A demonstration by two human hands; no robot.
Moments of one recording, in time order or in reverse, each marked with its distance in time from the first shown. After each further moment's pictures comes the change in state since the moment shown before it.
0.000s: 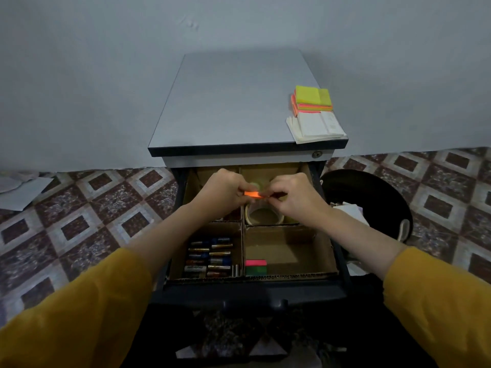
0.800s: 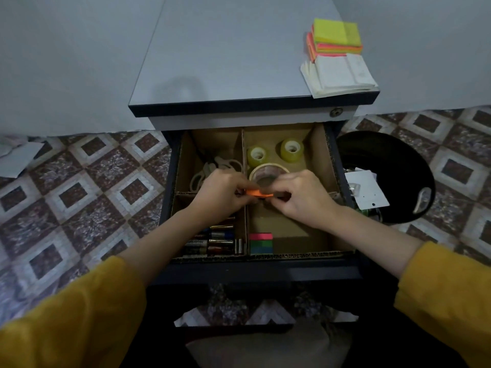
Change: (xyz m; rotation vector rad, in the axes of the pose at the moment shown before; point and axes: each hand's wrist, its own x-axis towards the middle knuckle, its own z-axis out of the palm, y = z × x) left_hand -0.025 -0.028 0.056 -0.119 0.027 0.024; right_hand -0.023 0.013 0.041 0.011 -0.081 0.010
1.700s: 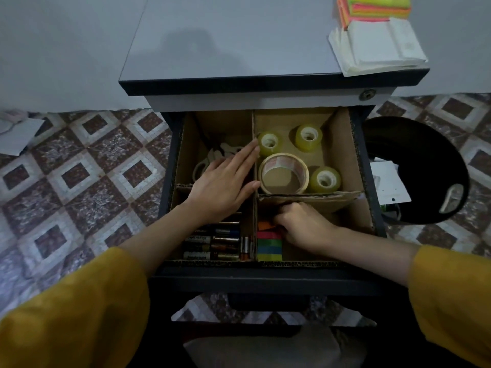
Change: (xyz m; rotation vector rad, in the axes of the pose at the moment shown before) left_hand -0.002 -0.034 0.021 0.279 -0.178 -0.096; right_hand -0.012 0.009 0.048 -0.230 -0.692 0.134
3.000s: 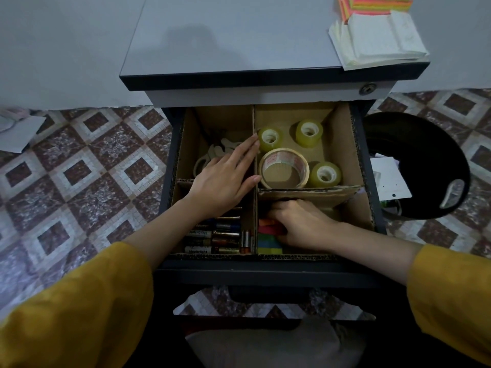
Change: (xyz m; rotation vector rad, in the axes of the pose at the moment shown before) left_hand 0.000 0.005 -0.005 0.001 0.001 -0.008; right_hand 0.001 0.000 0.005 0.018 0.022 -0.043
